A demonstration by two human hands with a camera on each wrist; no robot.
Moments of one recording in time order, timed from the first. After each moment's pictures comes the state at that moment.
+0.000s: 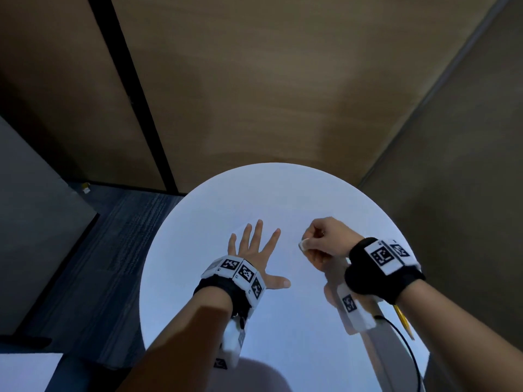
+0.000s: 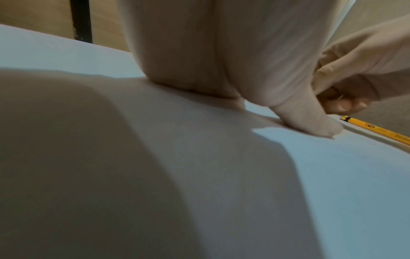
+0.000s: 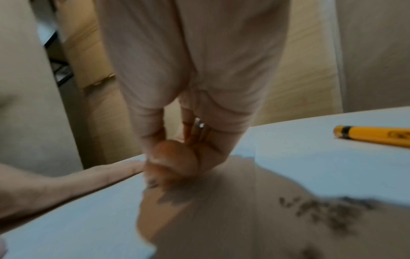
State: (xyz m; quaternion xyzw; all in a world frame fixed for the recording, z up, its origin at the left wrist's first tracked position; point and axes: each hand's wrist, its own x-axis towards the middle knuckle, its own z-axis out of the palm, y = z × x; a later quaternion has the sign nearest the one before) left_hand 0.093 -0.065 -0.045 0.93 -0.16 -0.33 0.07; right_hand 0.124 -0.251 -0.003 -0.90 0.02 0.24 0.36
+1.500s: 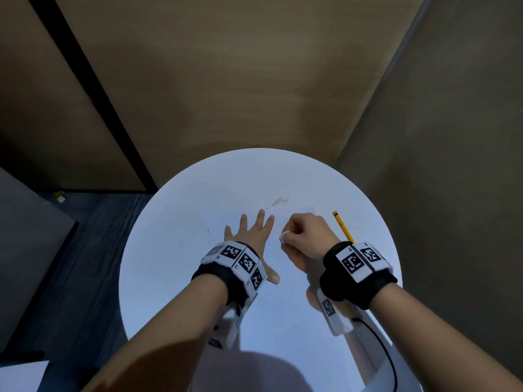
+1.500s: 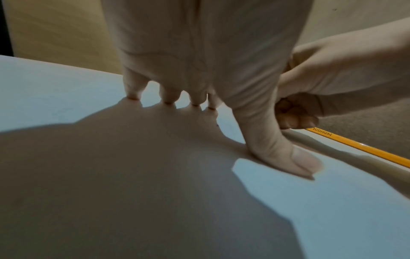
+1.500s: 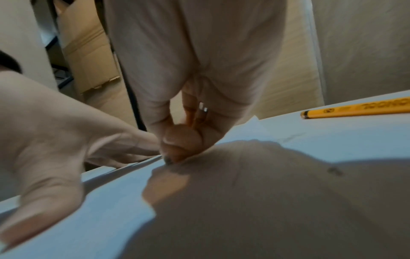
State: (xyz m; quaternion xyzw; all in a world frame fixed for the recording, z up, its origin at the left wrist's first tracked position) left_hand 0.096 -0.100 -0.030 0.92 -0.19 -0.35 0.06; right_hand 0.077 -0.248 -0.007 -0.93 0.01 0.15 0.34
